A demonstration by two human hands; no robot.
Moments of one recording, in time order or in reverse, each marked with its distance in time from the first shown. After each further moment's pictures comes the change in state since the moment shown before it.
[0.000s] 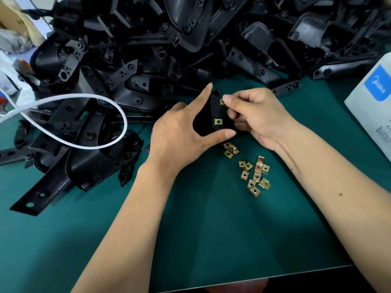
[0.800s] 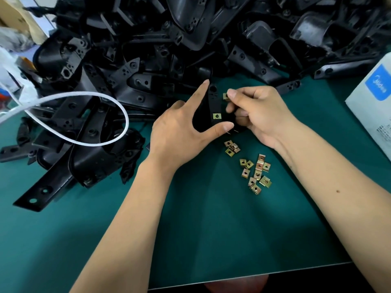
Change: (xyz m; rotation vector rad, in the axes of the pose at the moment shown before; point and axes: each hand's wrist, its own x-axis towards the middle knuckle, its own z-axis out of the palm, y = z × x) left_hand 0.001 -0.005 0.000 -0.015 -0.008 -0.031; right_hand 0.001 -0.001 0.001 0.085 0.057 -0.007
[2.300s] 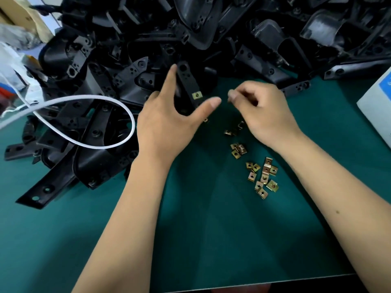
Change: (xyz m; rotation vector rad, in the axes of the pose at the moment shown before) left_hand 0.008 -0.009 -0.020 -0.080 0.187 -0.181; right_hand -0.007 0.001 0.003 -0.683 0.071 -0.396
